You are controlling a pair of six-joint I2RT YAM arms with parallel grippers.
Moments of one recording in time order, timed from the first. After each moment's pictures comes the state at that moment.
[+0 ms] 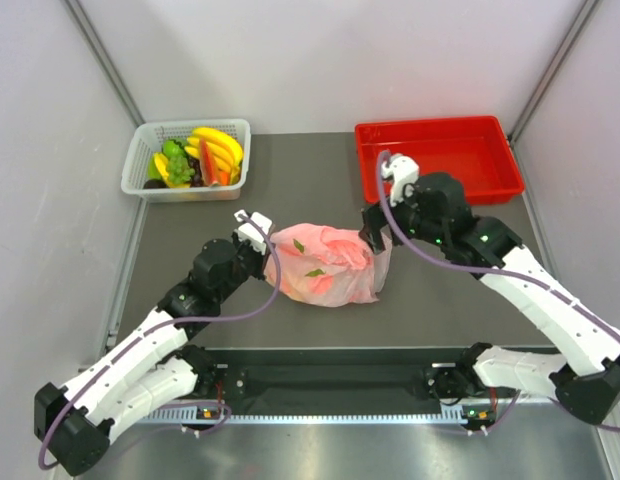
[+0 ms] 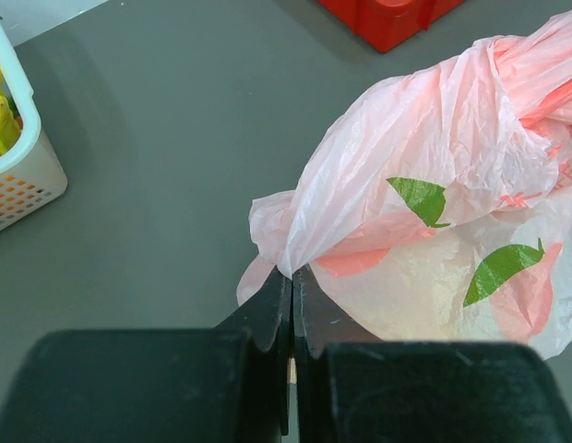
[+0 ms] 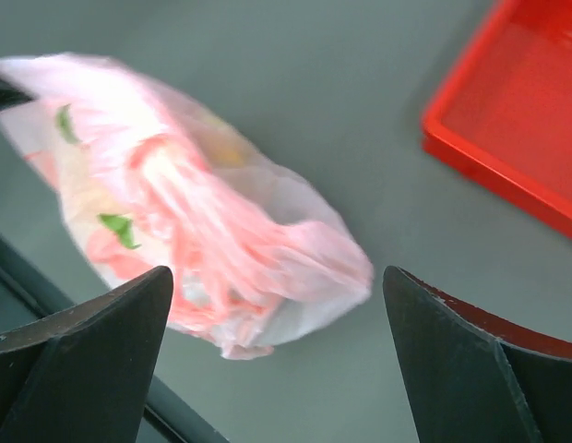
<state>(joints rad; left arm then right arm) -0.64 0.78 0.59 -0.09 -0.09 0.05 0.67 1.10 1.21 -0.63 -0.01 0.06</state>
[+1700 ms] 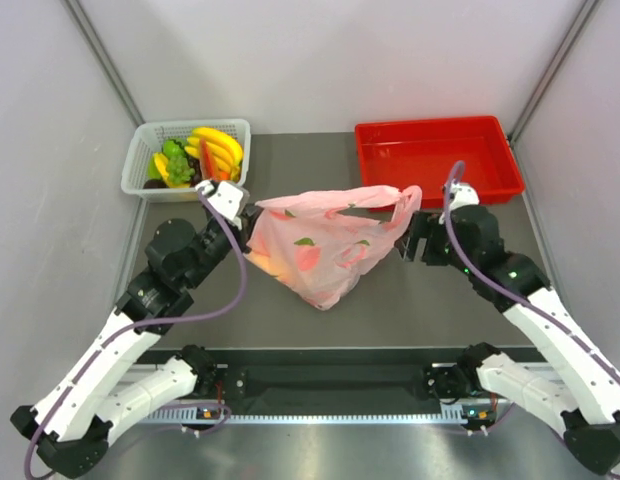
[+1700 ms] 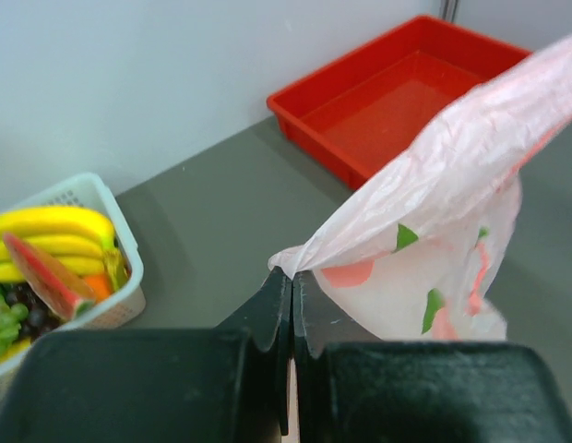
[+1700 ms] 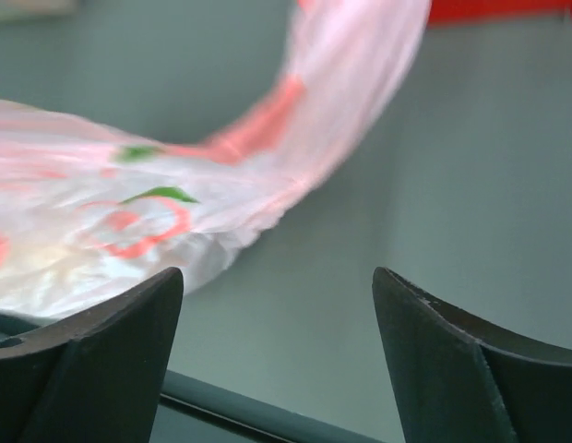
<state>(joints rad) -0.64 0.73 0.94 -0.23 -0.08 0.10 0.50 0.87 0.90 -0.66 0.10 0.48</state>
